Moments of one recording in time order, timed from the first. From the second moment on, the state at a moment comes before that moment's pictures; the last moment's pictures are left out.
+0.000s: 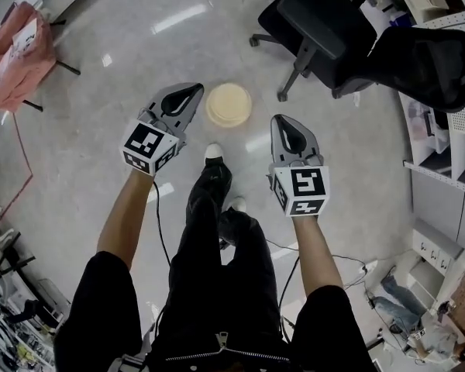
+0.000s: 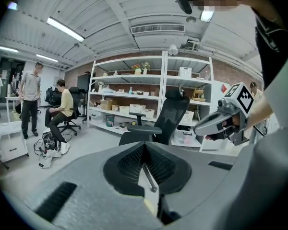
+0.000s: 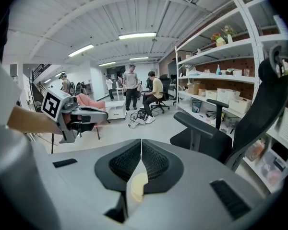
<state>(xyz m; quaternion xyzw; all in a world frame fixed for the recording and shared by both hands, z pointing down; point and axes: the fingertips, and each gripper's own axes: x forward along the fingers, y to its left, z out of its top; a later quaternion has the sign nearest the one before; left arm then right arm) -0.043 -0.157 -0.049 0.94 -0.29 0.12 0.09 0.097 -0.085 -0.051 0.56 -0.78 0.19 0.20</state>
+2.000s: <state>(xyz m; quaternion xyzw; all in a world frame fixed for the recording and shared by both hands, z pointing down) -0.052 -0.174 0.469 0.94 -0.30 0.11 0.08 0.115 -0.138 0.459 0.53 -0.82 0.09 0.22</state>
